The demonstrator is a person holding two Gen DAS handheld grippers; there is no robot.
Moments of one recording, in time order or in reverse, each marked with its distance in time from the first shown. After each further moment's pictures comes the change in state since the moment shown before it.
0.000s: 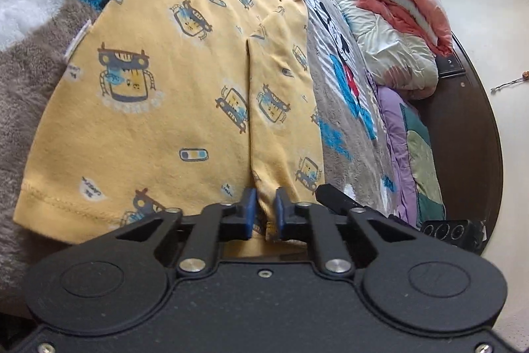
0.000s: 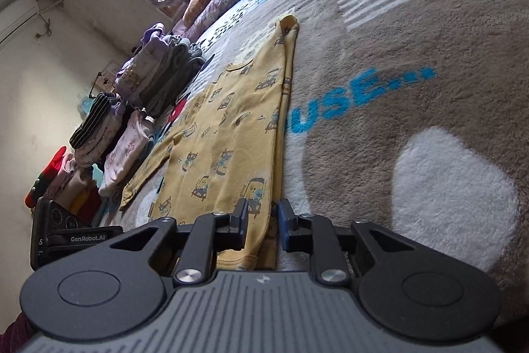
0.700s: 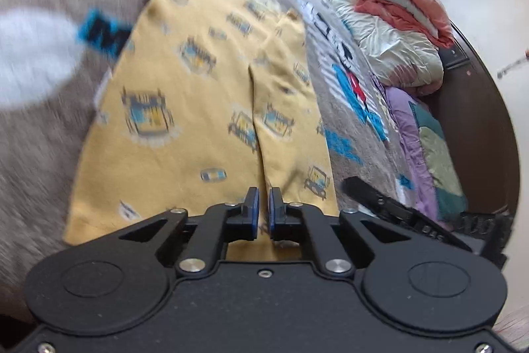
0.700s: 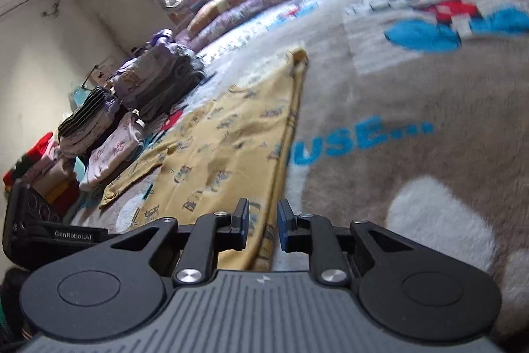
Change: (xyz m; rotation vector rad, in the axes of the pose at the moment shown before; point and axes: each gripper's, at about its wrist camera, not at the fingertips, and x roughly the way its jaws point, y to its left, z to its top) left arm -0.020 -0.005 0.003 0.121 -0.058 0.040; right arm -0.013 0.030 -0.001 -0.214 -0.112 -0.079
